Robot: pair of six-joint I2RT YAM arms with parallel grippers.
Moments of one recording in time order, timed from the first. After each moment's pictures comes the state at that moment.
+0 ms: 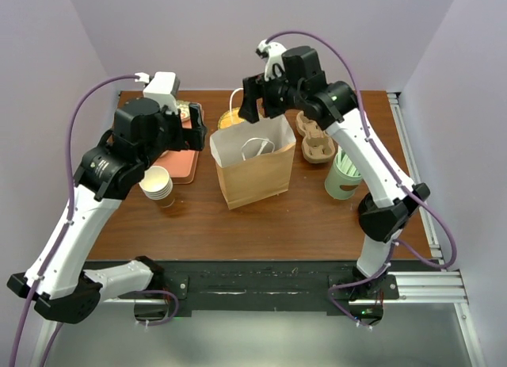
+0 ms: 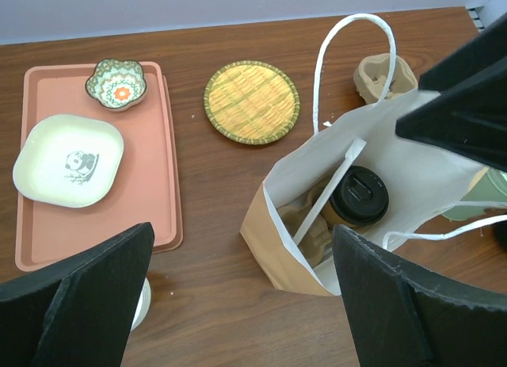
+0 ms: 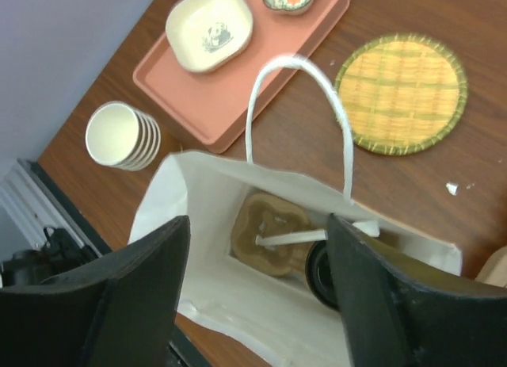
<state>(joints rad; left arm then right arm) -0.54 1.14 1.60 -0.85 -0.26 -0.25 0.63 1.80 2.16 -0.88 -0.19 0.21</state>
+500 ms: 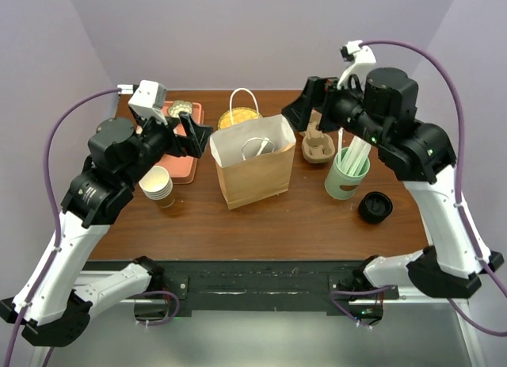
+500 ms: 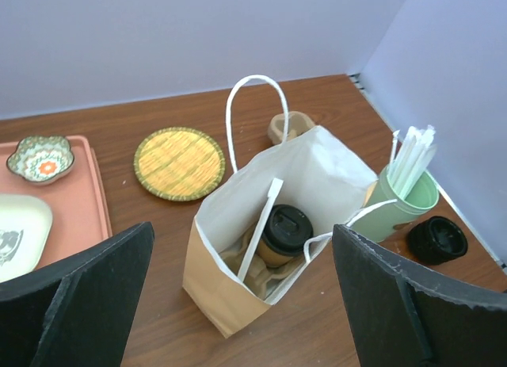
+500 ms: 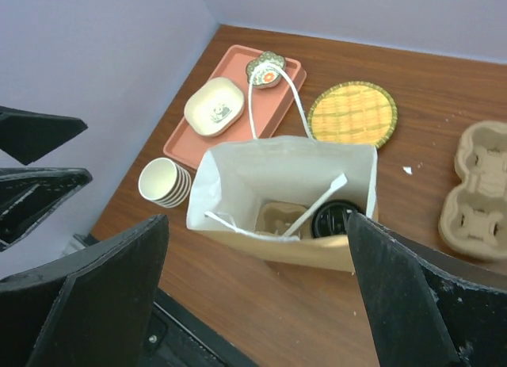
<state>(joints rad) -0.54 0.97 1.43 -0.58 -0.09 -0.26 0.63 1.37 2.03 -0.92 0.01 0.38</state>
